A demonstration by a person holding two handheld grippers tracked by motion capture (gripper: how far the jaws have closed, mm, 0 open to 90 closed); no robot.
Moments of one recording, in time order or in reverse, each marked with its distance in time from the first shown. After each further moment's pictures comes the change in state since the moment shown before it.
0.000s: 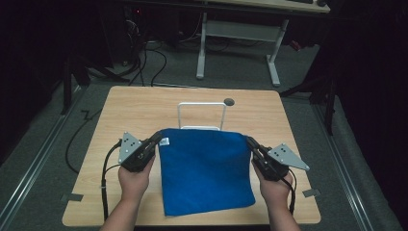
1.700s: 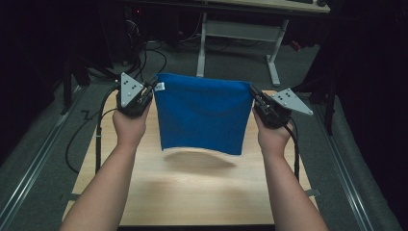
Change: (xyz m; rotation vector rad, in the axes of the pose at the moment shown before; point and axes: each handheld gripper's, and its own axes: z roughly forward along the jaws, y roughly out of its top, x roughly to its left) left arm 0.043 0.119 0.063 -0.096 0.136 0.238; right arm -0.043 0.102 0.071 -0.126 -0.080 -0.007
